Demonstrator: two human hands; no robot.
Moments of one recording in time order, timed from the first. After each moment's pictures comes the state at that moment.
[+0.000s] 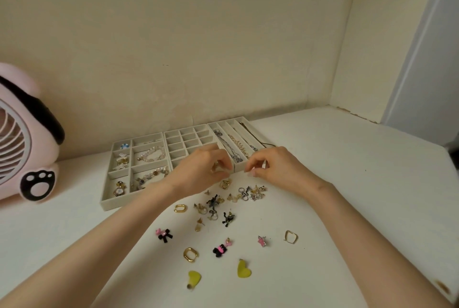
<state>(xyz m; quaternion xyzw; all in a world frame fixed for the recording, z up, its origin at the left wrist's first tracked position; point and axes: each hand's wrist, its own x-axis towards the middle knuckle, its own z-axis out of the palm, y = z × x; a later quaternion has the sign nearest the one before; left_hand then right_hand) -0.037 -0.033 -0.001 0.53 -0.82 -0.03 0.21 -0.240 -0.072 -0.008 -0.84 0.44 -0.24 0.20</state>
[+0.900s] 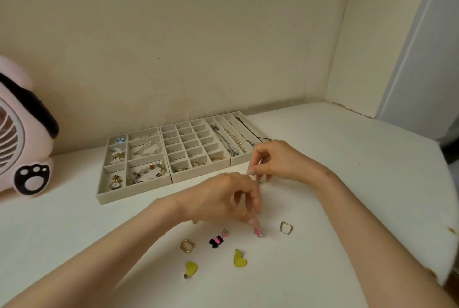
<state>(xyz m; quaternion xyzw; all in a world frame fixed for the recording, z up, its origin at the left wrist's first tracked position) -0.078 0.016 0.000 0.41 -0.86 -0.25 0.15 -0.249 -0.066 0.004 -0.81 0.42 -0.22 0.36</state>
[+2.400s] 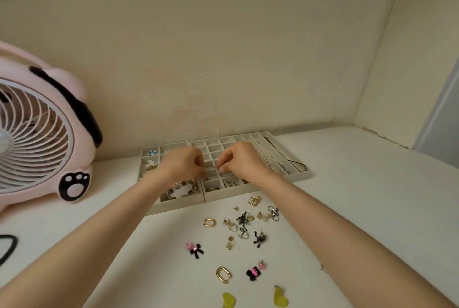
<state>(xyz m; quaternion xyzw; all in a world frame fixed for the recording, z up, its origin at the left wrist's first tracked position) 0.052 -0.061 0.011 0.73 -0.67 -0.04 0.12 -0.105 -0.098 0.011 -0.82 0.45 -0.25 0.27</state>
